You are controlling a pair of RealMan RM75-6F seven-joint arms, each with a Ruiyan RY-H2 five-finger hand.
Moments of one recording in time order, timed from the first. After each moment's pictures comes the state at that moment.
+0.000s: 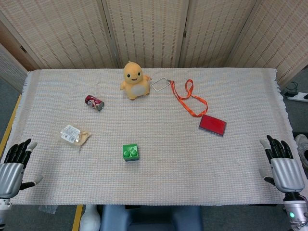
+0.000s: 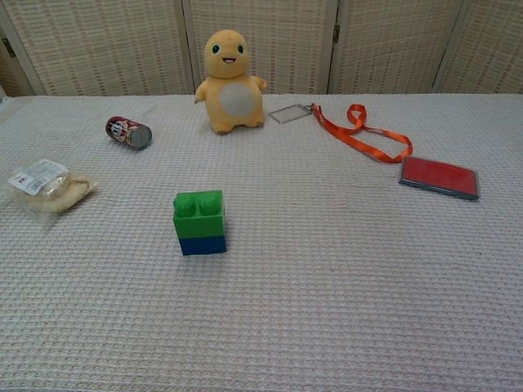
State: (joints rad) left arm -0.11 -1.12 -0.02 -1.57 1.56 1.50 -0.02; right arm 0.07 -1.10 0.04 -1.68 -1.45 1.43 -0.19
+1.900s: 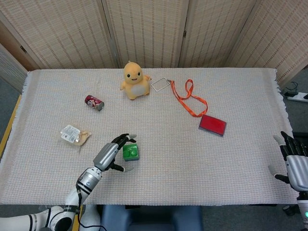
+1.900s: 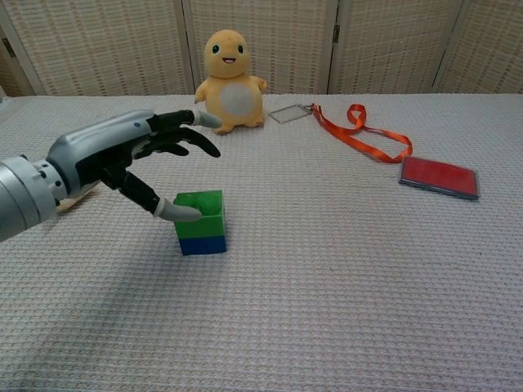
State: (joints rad) left arm -0.60 -1.57 -0.17 -1.64 1.35 1.04 -0.16; right arm 0.06 -1.02 0.07 -1.66 -1.44 1.44 0.03
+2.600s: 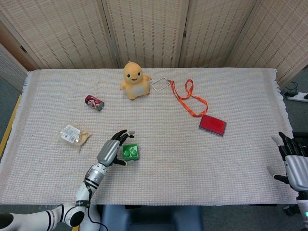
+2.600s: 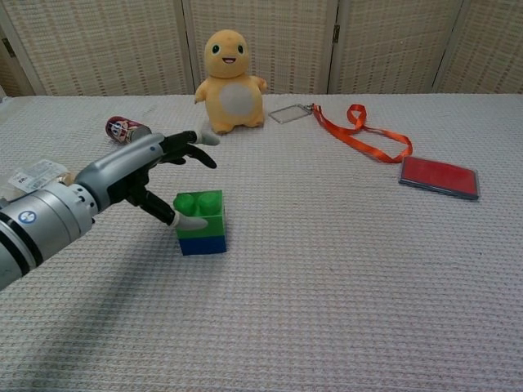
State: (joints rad) left arm -0.62 -1.75 -0.17 -1.37 1.34 1.09 -0.16; right arm 0.07 -1.01 0.06 -1.66 -1.45 1.41 0.07
